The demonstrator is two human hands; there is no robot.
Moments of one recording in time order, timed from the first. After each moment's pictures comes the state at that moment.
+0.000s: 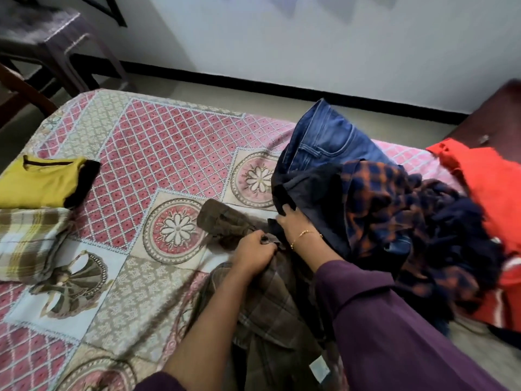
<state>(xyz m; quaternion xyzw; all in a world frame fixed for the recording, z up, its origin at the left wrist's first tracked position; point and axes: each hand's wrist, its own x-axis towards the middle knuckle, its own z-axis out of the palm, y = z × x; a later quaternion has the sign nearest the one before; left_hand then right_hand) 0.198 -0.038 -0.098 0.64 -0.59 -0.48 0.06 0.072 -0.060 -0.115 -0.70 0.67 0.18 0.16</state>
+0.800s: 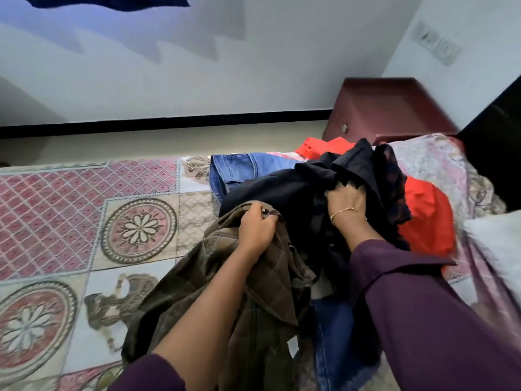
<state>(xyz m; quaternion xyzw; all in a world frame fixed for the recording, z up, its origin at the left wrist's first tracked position) -0.078 -0.010 -0.055 0.48 -0.70 -0.51 0.15 -0.262 0.053 -0.062 -0.38 0.92 0.14 -0.01</state>
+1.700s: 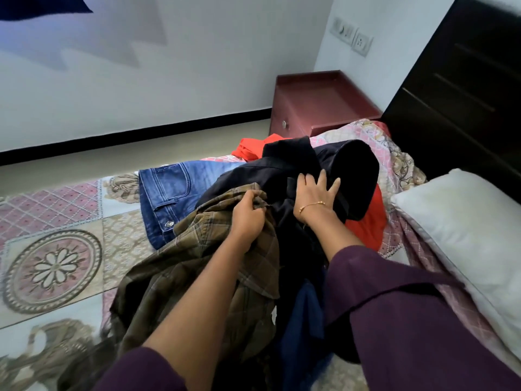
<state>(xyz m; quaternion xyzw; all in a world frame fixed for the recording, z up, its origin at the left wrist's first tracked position) -0.201 0.043 -0.071 0.39 -0.72 -0.57 0.13 -0.315 0.119 -0.061 -0.28 0.96 0.07 0.05</state>
